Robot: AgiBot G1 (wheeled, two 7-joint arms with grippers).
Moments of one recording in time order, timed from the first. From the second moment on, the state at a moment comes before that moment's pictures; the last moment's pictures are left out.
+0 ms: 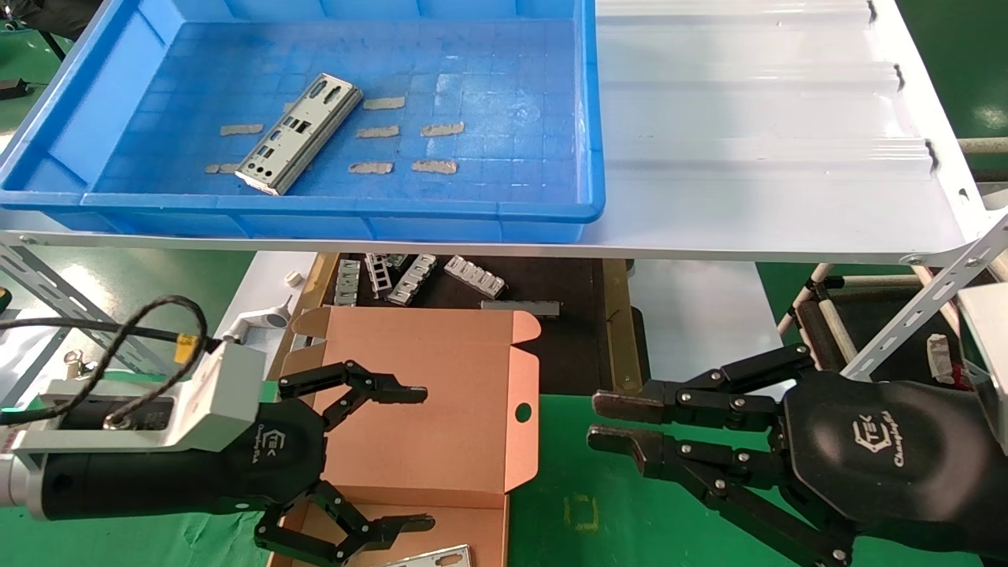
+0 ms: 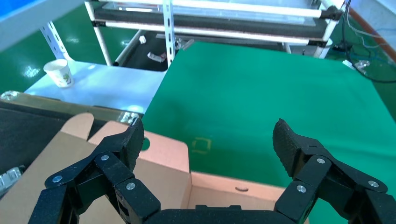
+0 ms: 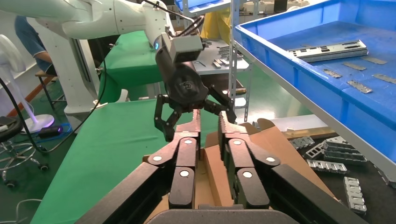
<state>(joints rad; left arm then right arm) -1.22 0.66 0.60 -1.10 0.89 1.43 0.00 1.10 -0.57 -0.38 1.28 -0.67 -1.46 0.14</state>
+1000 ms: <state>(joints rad) -1.12 0.63 0.38 -1.22 0.78 1.47 -0.13 1.10 -0.57 -0.38 1.28 -0.67 -1.46 0.14</state>
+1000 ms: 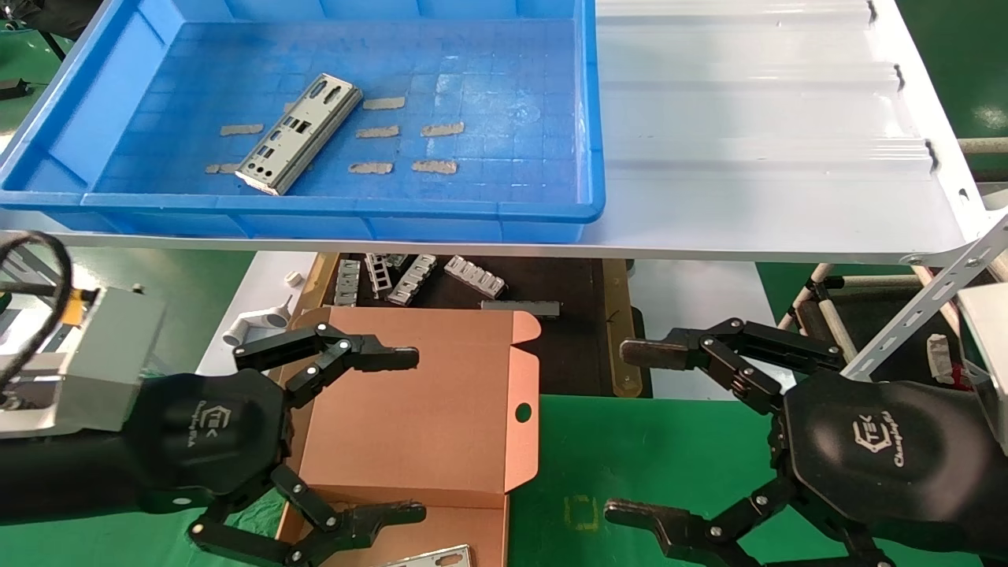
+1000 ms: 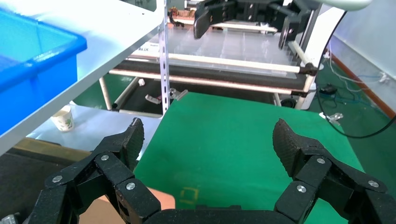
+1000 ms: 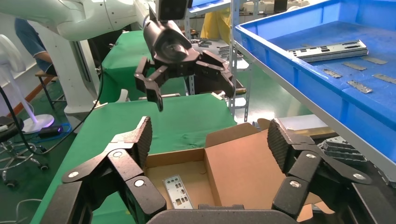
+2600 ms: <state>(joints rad) -1.07 0.61 0.28 -1.28 0.73 1.50 -0.19 1.10 -0.57 -0.38 1.28 -0.67 -1.46 0.14</state>
